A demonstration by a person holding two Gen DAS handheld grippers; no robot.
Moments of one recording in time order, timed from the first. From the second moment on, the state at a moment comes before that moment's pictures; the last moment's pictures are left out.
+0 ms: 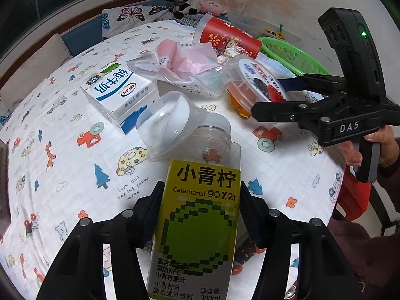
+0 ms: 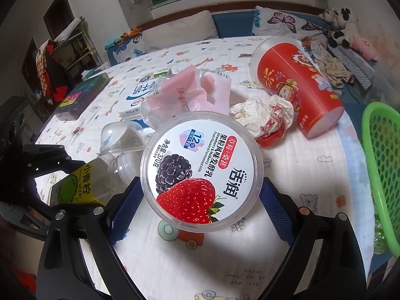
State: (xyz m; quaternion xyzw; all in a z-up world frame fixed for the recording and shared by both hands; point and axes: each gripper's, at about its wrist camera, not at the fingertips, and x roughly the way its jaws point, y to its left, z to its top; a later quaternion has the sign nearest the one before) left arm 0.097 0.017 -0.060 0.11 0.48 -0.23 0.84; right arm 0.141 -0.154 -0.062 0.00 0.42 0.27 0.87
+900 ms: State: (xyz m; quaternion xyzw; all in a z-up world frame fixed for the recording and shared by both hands) left arm 0.071 -0.015 -0.043 0.11 0.47 -0.27 0.83; right arm 0.117 -0.224 -0.050 0.04 0.41 0.22 0.89
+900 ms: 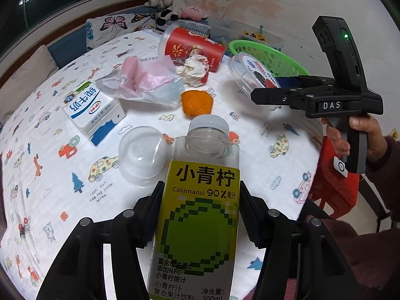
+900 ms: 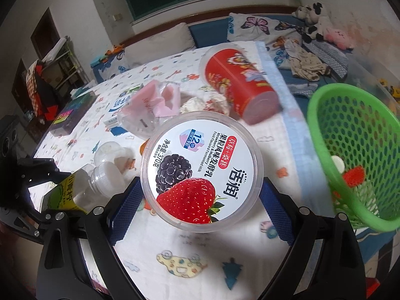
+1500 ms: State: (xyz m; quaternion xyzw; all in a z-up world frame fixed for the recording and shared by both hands) left arm 0.087 -0.058 -0.009 0.11 0.43 -0.31 0.84; right arm 0.132 -0.340 -0.034 0.10 0.39 0.10 0.91
